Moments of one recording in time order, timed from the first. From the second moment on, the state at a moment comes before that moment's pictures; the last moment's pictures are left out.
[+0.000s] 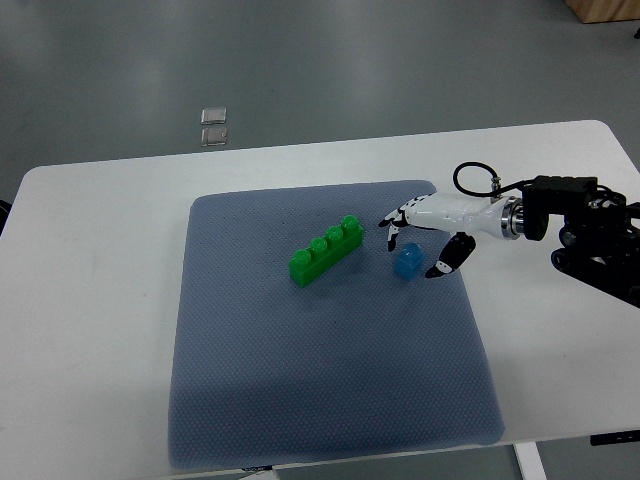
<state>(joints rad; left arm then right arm) 0.06 0.00 -0.09 -0.12 0.07 -0.20 -0.03 0.93 -0.50 0.20 1.00 -1.64 0.10 0.41</state>
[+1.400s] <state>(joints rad) 0.06 0.00 -0.09 -0.12 0.07 -0.20 -0.03 0.93 -0.50 0.14 1.00 -1.66 0.05 0.40</state>
